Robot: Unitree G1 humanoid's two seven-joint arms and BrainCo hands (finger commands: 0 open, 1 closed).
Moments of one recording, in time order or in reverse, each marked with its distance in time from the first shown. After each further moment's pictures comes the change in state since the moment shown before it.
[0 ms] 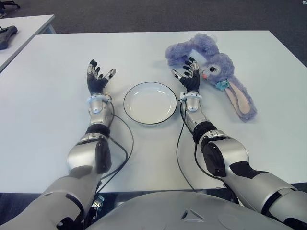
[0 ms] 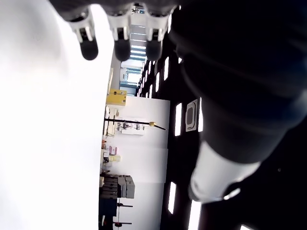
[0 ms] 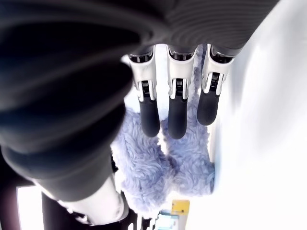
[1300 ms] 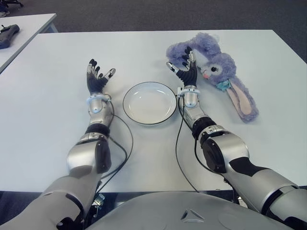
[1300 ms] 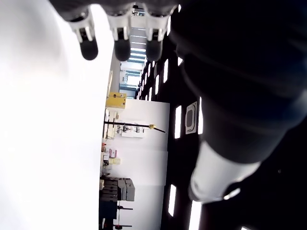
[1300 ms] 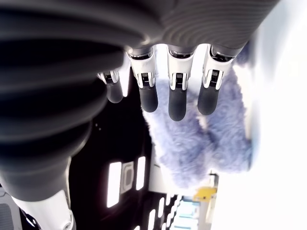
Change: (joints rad) left arm -0.004 0.001 0.007 0.000 -0.001 0.003 0.000; right arm -0.089 -0.019 0.057 0.023 -0.024 -0.059 -0.004
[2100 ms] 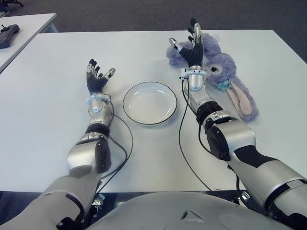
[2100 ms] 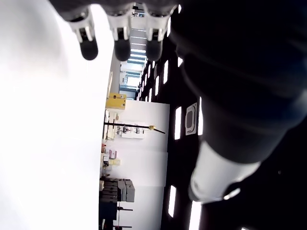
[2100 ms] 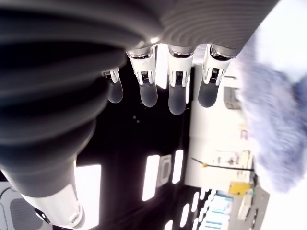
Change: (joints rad) left arm -0.001 0.000 0.000 0.000 0.000 0.007 0.000; right arm -0.155 -0.088 0.003 -0.004 0.000 -0.022 0.027
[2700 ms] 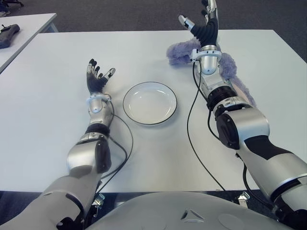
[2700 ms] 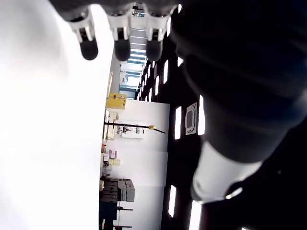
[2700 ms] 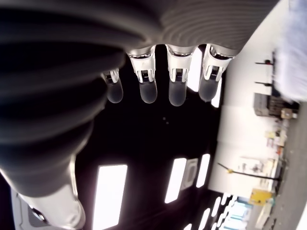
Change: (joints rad) left arm 0.000 0.000 -0.001 0.000 0.000 0.000 0.000; right arm -0.112 -0.100 0.002 0.000 -0.003 0.001 0.043
